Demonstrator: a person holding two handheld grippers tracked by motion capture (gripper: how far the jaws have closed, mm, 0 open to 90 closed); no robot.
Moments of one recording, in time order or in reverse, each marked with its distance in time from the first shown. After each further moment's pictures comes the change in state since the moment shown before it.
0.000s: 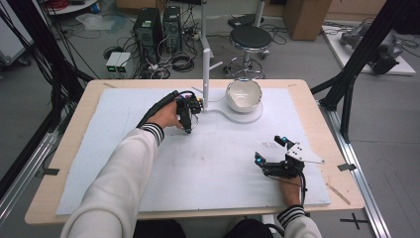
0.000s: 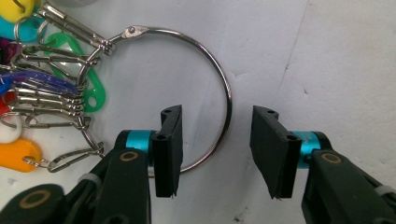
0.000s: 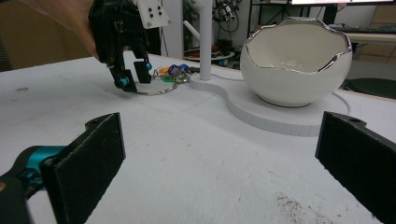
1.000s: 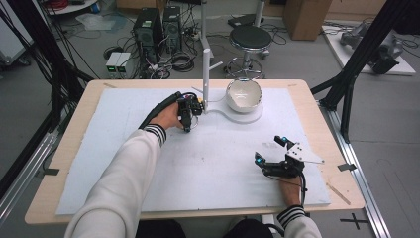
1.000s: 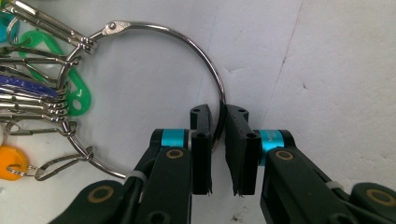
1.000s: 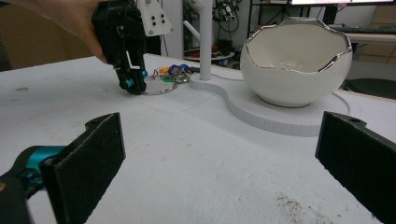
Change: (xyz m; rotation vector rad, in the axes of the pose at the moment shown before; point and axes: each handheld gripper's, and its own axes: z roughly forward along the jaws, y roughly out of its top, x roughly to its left) left arm 0.000 0.005 0.006 0.061 -0.016 0.019; right arm 0.000 0.000 0.000 -0.001 -0.003 -0.002
